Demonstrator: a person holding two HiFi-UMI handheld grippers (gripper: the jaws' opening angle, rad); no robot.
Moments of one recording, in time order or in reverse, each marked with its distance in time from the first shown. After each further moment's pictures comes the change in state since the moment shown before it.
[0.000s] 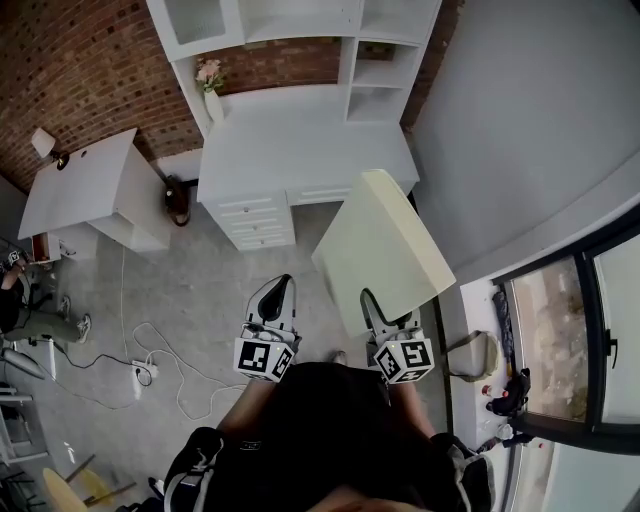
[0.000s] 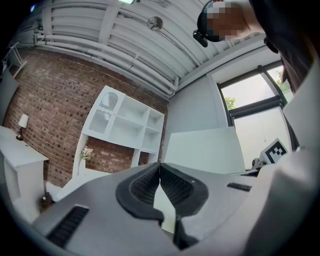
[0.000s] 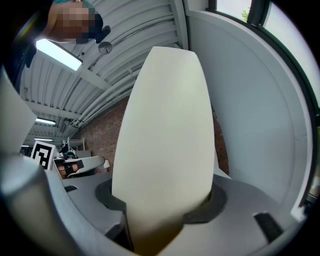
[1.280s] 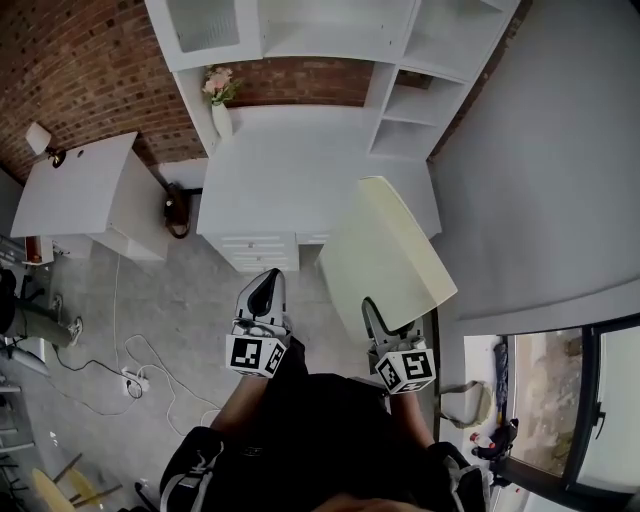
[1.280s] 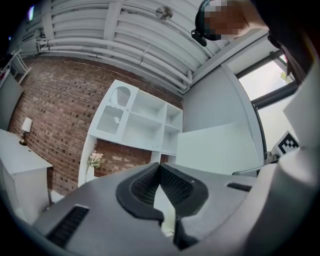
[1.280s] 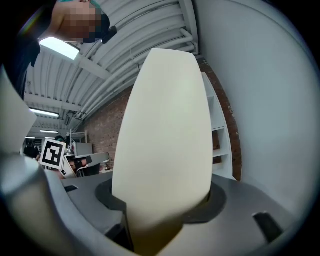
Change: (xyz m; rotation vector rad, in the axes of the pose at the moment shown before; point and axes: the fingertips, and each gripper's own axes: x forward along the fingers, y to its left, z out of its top) left arm 0.162 0.162 -0.010 0.023 -0.015 0.132; right arm 0.208 -0.046 0.012 -0.072 0.046 0.077
